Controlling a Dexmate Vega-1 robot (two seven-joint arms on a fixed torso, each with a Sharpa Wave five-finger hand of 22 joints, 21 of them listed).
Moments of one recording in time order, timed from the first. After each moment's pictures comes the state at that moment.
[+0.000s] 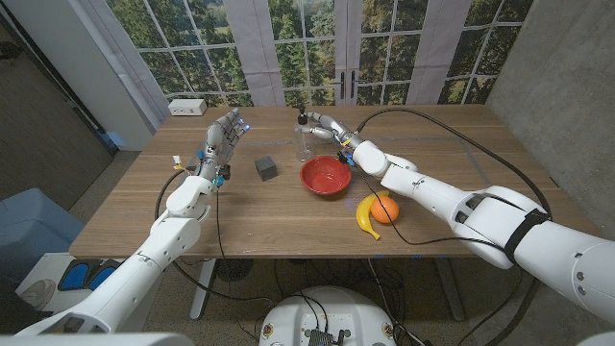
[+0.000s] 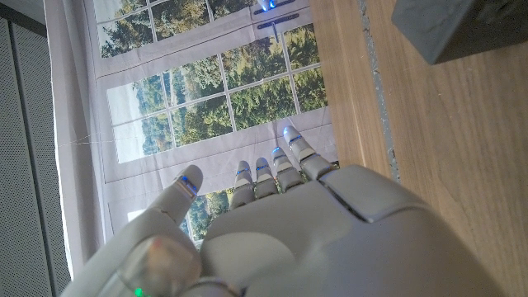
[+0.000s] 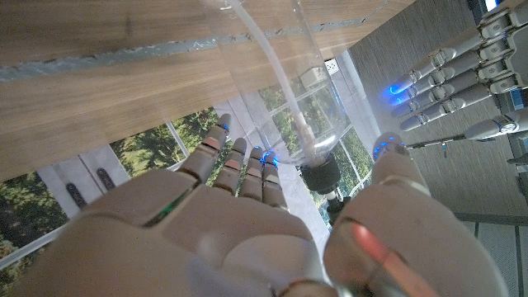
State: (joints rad) left arm 0.98 0.56 0.26 -1.48 -0.71 -0.36 0.02; left_hand 0.05 0.09 0.77 0.07 0.20 0.11 -0.02 0.18 0.17 0.05 -0.04 0.20 0.18 0.09 -0.04 0.18 0.17 0.13 -0.03 0.37 0.17; right arm -0.29 -0.21 -0.90 -0.74 -0.15 0.46 -0.16; right_hand 0.54 -0.10 0.37 -0.16 0.21 0.17 0.04 0.20 0.19 0.18 -0.01 0.20 0.23 0.14 0.00 0.22 0.33 0.34 0.06 0.20 0.18
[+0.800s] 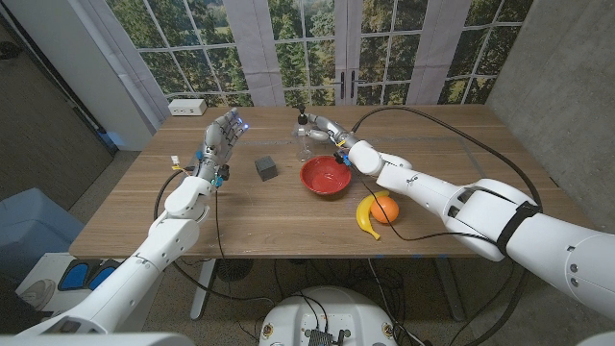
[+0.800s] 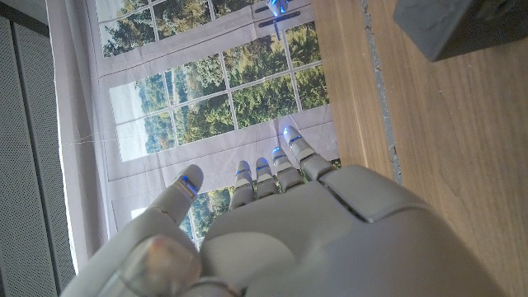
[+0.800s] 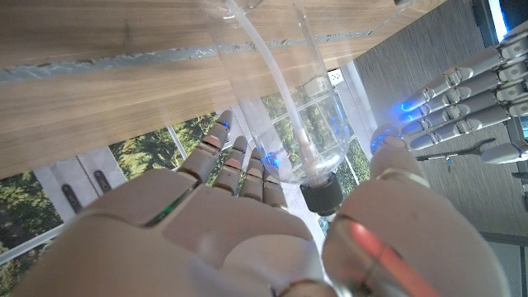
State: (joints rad) left arm 0.99 0.57 0.25 -1.50 -0.70 -0.36 0.03; left_hand 0.05 0.09 0.77 0.07 0.20 0.11 -0.02 0.18 0.17 0.05 -0.04 0.20 0.18 0.09 -0.04 0.18 0.17 0.13 -0.03 0.37 0.17; right arm -0.26 -0.17 -0.95 -0.67 -0.16 0.45 -0.18; right_hand 0.60 -0.08 0.37 -0.16 0.23 0.17 0.02 0.20 0.19 0.19 -0.02 0.21 0.23 0.17 -0.01 0.23 0.33 0.39 0.06 0.21 0.18
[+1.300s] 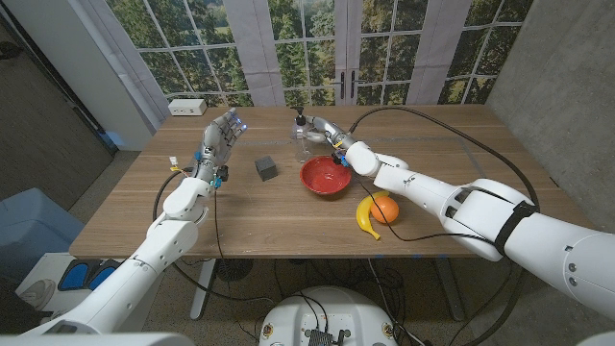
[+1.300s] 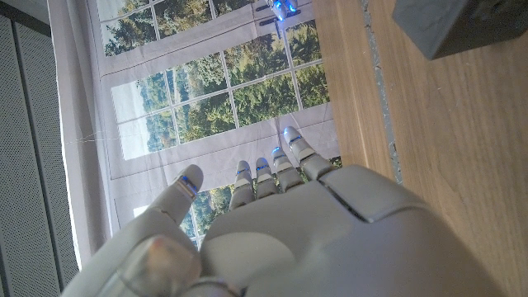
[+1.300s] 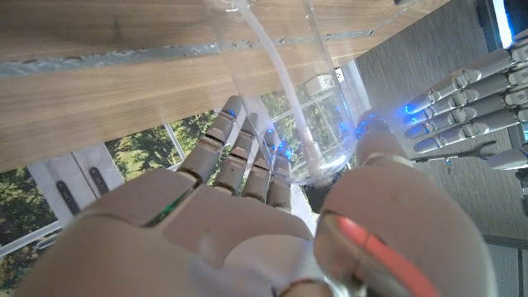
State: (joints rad) left arm 1.01 0.58 0.24 -1.52 -0.70 -0.37 0.04; left_hand 0.05 0.09 0.77 0.07 0.20 0.12 -0.02 0.18 0.17 0.05 -0.04 0.20 0.18 0.09 -0.04 0.18 0.17 0.13 -0.03 0.36 0.17; right arm -0.26 -0.16 -0.96 -0.66 -0.18 0.44 -0.22; right_hand 0.77 0.01 0.38 -0.16 0.18 0.42 -0.05 0.29 0.20 0.44 -0.08 0.30 0.27 0.43 -0.04 0.40 0.40 0.54 -0.01 0.29 0.20
